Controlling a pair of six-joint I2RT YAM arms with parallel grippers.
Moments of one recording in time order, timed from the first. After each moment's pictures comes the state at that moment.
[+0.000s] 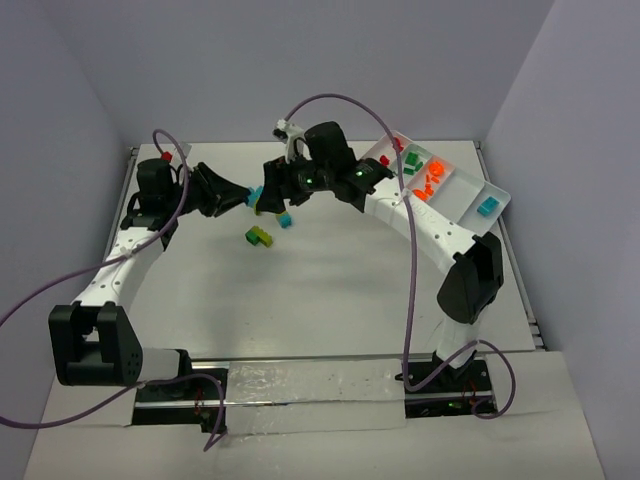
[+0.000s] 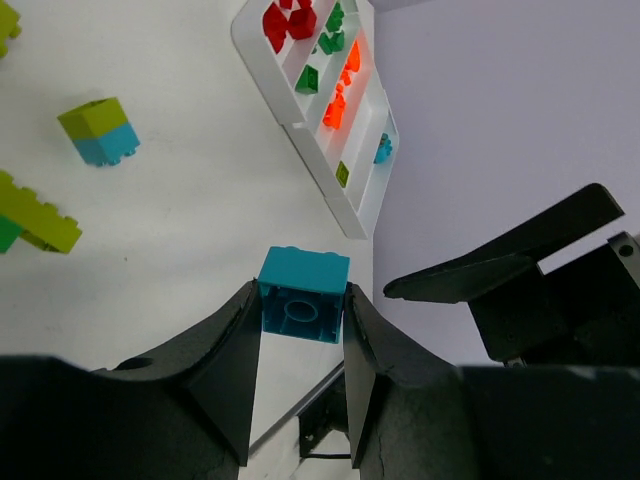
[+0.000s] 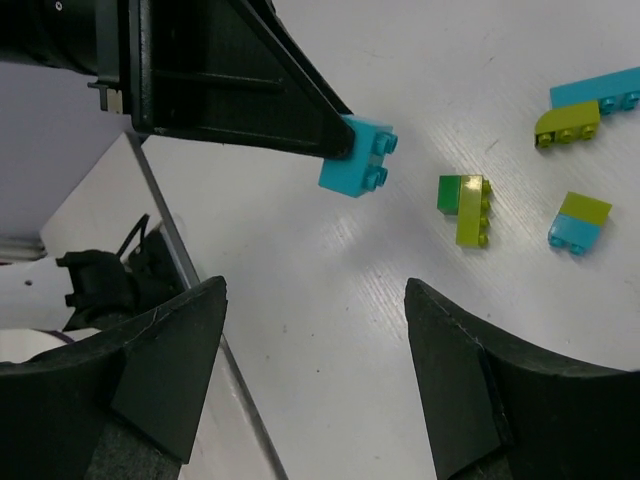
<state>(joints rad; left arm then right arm) -0.06 1.34 1.01 -0.09 0.68 -0.92 0.70 1.79 1.76 -0.48 -0.46 0.27</state>
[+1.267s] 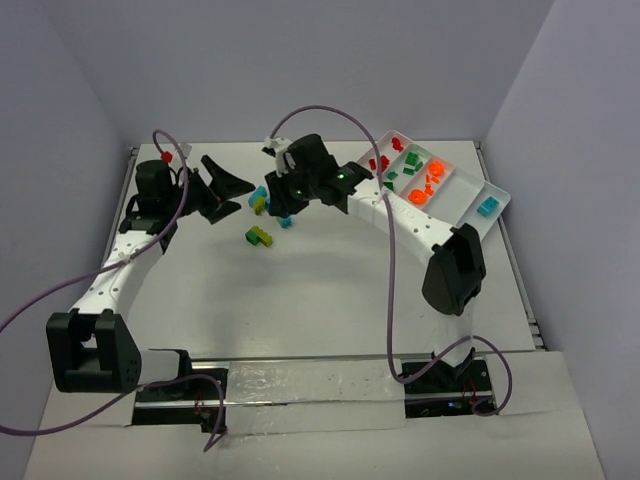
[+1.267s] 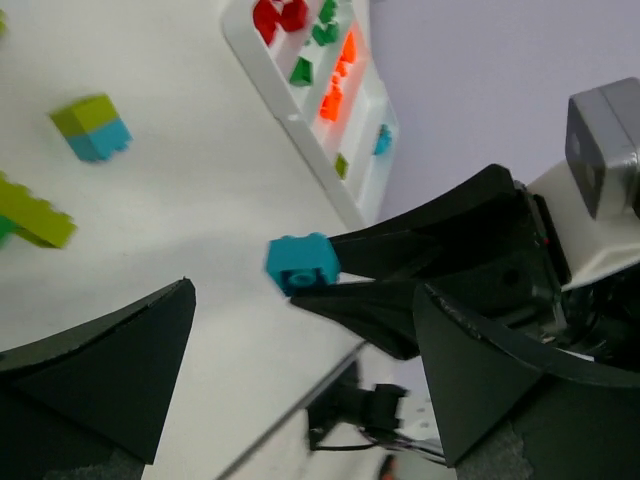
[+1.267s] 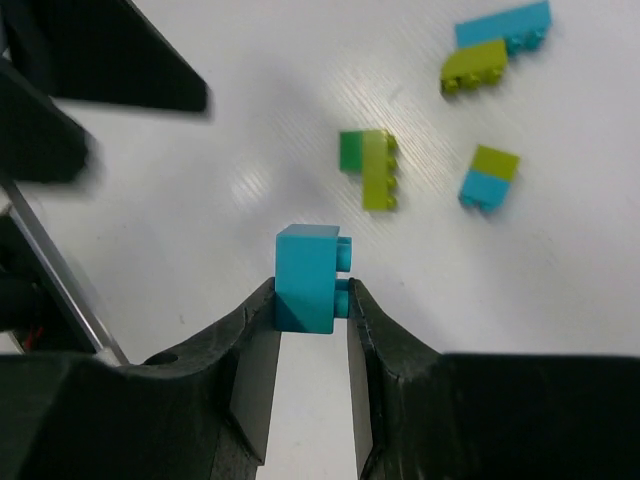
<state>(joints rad) -0.07 1.30 0.99 -0.10 0.69 -0.91 0.74 1.90 1.80 -0.57 -0.26 0.13</state>
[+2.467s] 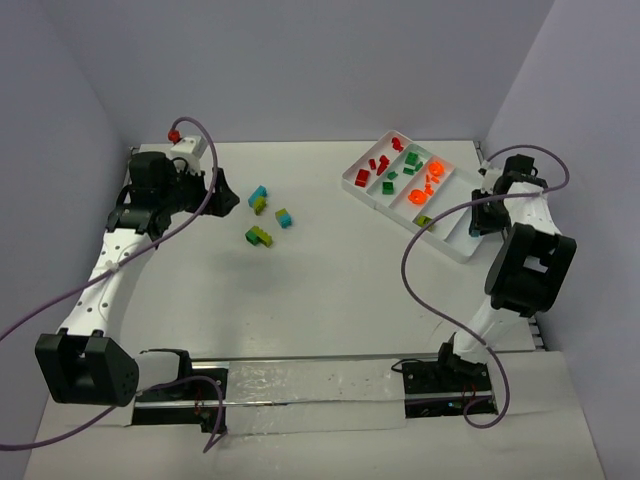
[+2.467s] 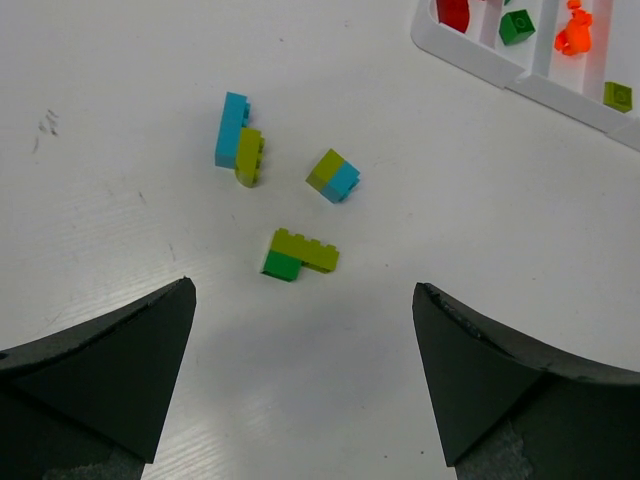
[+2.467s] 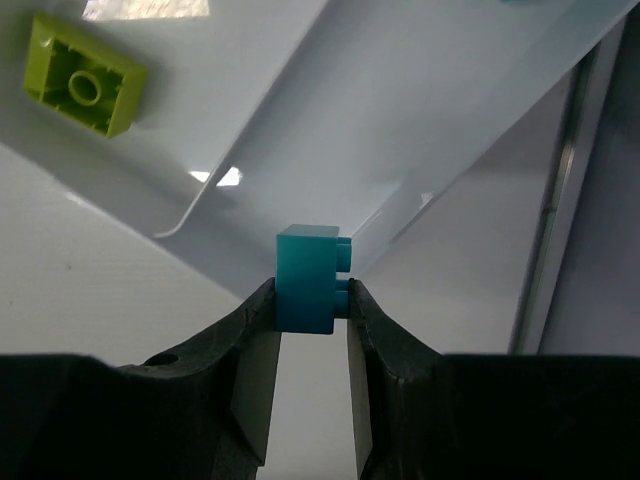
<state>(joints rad) -0.11 1.25 1.15 -0.42 0.40 -0.04 -0.39 1.75 1.36 -0.81 -0.15 -0.31</state>
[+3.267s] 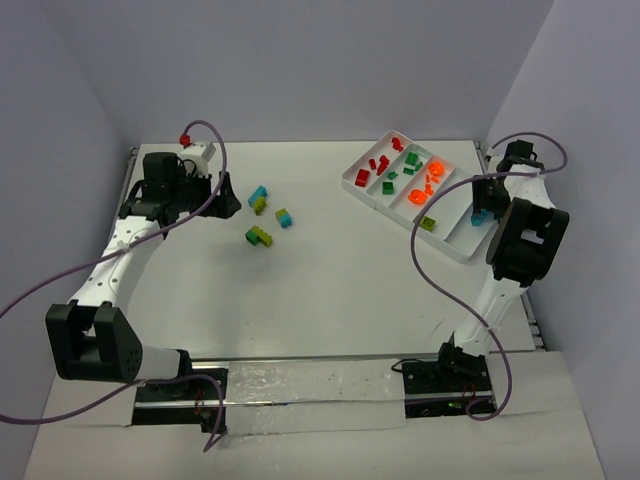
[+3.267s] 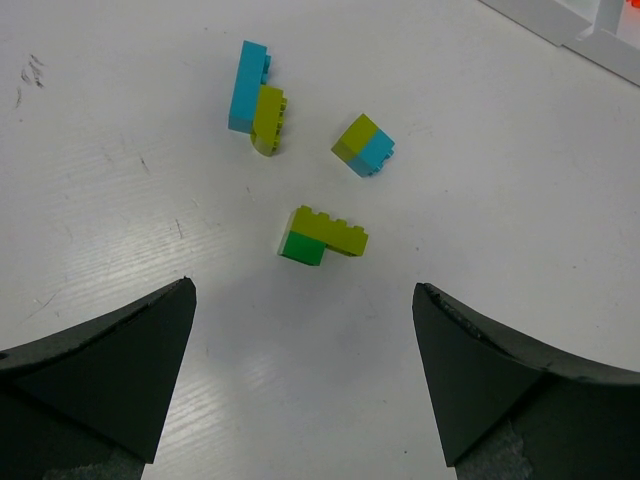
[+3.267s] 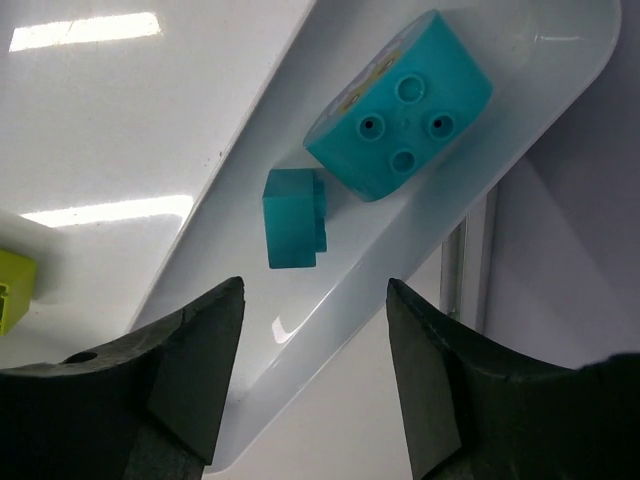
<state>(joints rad) -0.11 1.36 1.15 -0.43 0.37 -0.01 -0.40 2.05 1.66 -0.78 -0.05 -0.29</state>
